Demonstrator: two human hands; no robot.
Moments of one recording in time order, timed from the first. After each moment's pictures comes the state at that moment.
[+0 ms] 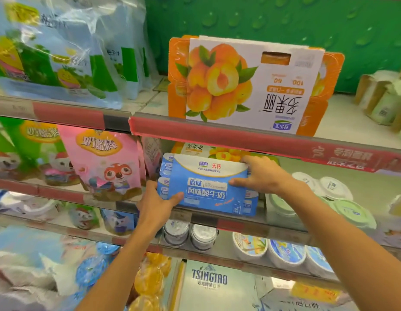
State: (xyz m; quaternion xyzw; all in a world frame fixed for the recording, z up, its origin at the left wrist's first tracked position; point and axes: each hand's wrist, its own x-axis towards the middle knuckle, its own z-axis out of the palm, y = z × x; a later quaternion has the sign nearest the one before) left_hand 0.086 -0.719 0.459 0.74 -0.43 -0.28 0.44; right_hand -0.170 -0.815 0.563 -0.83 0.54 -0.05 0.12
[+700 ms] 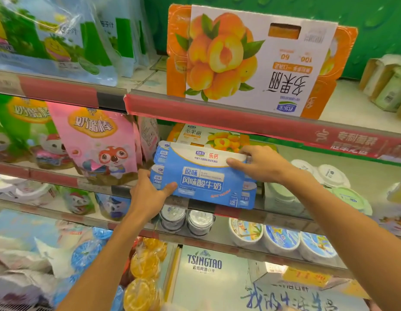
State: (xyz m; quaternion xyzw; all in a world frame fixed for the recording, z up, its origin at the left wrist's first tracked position) left_hand 0.092 -0.704 0.465 0.72 -0.43 -0.30 0.45; right_hand -0.172 -0.808 0.559 -0.83 0.54 -0.06 0.14
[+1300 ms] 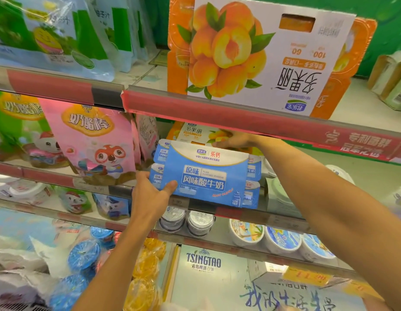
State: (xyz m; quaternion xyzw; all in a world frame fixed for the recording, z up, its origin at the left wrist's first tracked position) left_hand 0.077 -0.703 0.465 0.72 -0.40 -0.29 0.49; right_hand -0.121 -0.930 0.530 -0.77 0.54 0.00 0.34
